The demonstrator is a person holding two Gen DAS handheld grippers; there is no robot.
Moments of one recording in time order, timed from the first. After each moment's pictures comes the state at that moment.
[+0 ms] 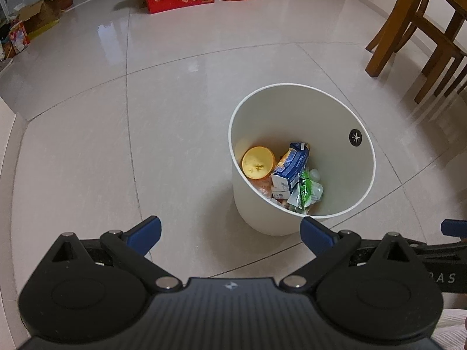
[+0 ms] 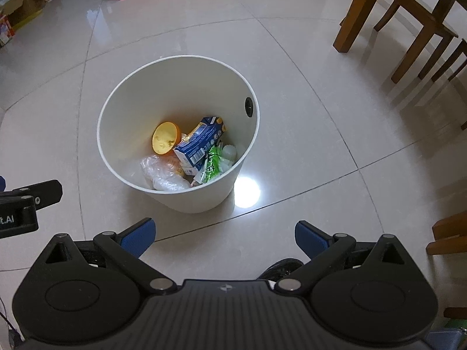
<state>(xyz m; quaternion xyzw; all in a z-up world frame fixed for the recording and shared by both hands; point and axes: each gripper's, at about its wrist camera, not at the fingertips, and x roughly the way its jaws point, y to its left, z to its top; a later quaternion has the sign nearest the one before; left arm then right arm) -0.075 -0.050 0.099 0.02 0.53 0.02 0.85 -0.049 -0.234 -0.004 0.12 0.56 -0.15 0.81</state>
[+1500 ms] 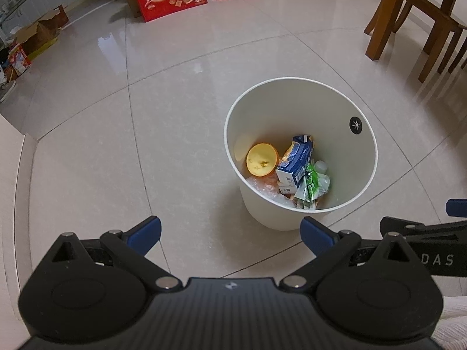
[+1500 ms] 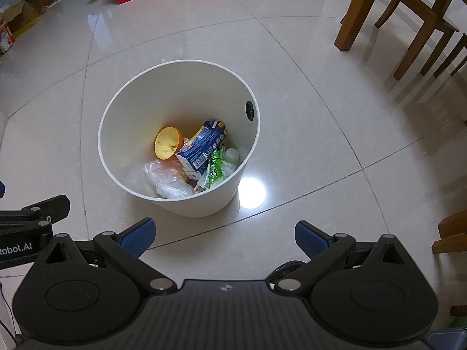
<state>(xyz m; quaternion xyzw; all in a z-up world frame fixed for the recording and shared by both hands) -0.075 -0.074 0.104 0.08 0.53 0.02 0.84 -0.043 -0.243 -0.005 0.14 0.55 -0.15 0.81</state>
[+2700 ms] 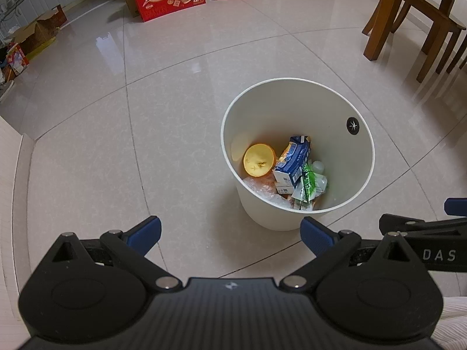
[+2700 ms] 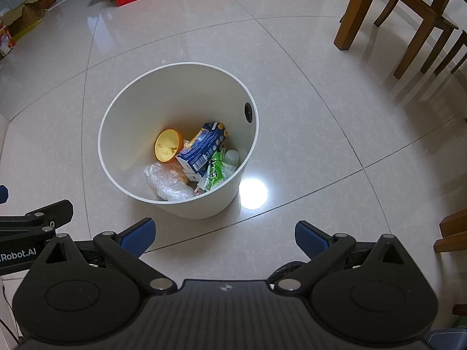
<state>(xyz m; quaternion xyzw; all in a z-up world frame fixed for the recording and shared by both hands) -0.073 -0.076 0.103 0.07 0.53 0.02 0.84 -0.042 -0.247 -0.003 0.14 0.55 -0.15 0.81</state>
